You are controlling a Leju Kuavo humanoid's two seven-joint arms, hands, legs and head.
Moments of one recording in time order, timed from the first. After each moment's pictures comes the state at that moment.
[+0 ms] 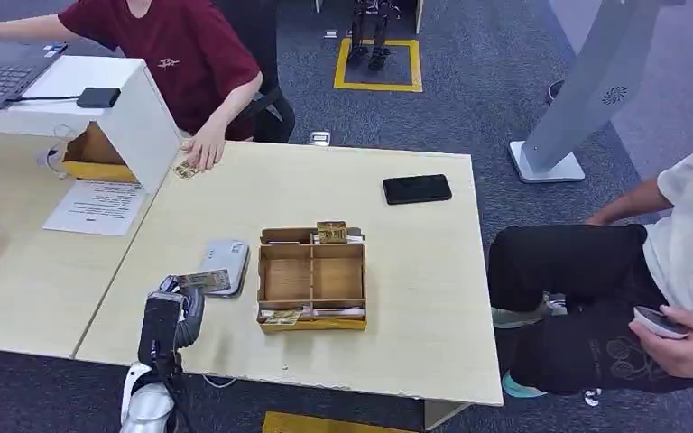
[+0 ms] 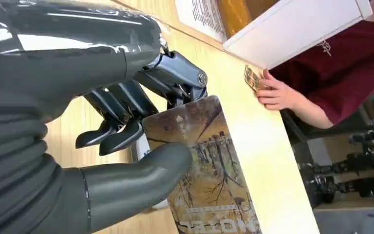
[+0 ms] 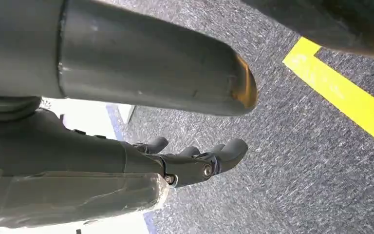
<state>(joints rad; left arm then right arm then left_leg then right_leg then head) -0.01 -0.14 0.05 -1.34 -0.47 0.32 -0.39 -0.06 0.03 0.24 -0.17 0.59 -0.13 0.13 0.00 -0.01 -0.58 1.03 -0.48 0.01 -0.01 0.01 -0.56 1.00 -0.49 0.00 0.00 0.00</state>
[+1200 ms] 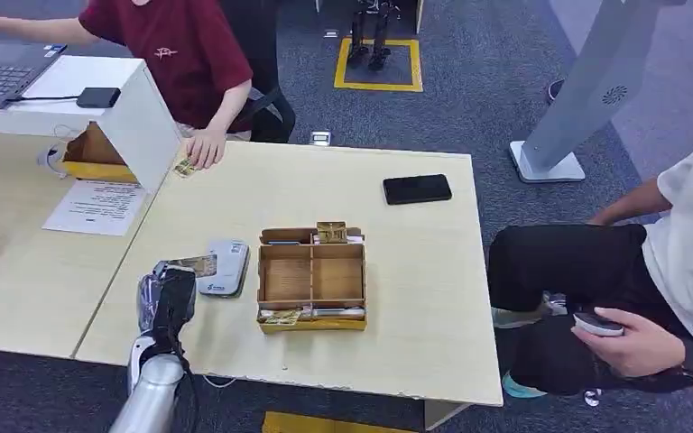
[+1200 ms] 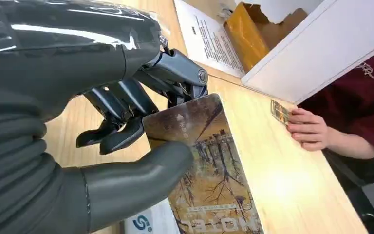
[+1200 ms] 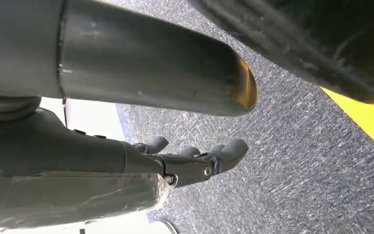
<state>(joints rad) -0.20 -0.09 0.09 -1.05 -0.63 0.52 -0.35 -0.06 0.05 0.24 -0.17 0.69 -0.10 0.15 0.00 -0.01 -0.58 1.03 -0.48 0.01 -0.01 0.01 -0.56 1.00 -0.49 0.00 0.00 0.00</state>
